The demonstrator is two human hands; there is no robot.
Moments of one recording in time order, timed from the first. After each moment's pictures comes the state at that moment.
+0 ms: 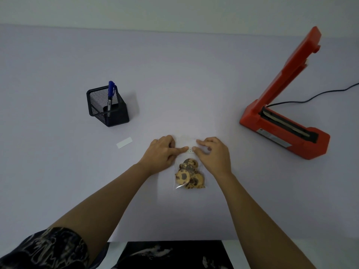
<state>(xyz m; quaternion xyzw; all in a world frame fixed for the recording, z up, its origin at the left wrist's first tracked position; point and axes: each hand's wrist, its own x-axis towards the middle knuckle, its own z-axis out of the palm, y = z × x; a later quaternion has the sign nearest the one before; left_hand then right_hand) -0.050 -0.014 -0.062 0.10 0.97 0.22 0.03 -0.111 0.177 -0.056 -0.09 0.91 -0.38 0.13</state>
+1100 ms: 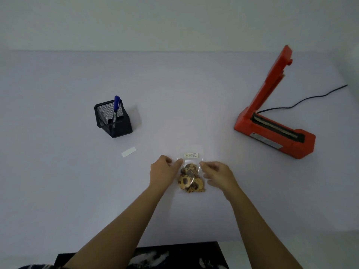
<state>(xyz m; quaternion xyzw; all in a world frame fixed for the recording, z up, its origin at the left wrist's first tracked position) -0.021 0.026 -0.024 -0.38 0.80 0.45 0.12 -0.071 0.200 -0.033 0.13 0.77 -0.53 0.32</state>
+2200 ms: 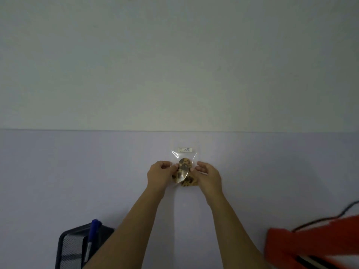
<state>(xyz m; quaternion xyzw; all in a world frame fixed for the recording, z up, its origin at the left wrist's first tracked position) -0.315 -0.100 -0.025 -0.41 0.69 0.59 -0.04 -0.353 0.034 -0.029 0.08 0.76 -0.62 0.17</state>
